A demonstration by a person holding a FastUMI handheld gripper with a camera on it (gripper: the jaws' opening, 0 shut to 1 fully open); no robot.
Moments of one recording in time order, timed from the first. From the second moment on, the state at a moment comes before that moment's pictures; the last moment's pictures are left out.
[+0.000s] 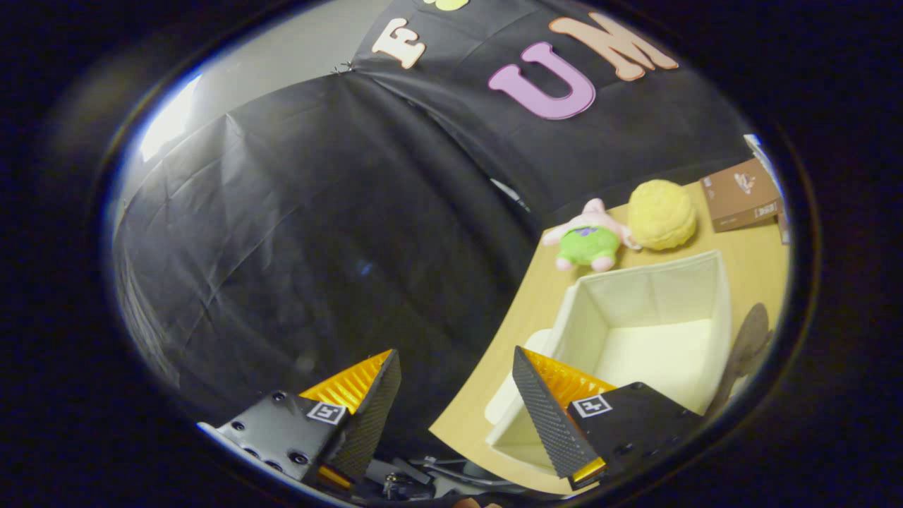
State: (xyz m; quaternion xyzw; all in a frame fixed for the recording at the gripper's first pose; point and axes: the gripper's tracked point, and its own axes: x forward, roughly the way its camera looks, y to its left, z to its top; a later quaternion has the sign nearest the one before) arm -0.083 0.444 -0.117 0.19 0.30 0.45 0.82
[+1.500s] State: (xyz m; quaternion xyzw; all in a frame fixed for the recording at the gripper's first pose) arm 0.005 0.141 -0.333 0.01 0.54 0.15 0.83
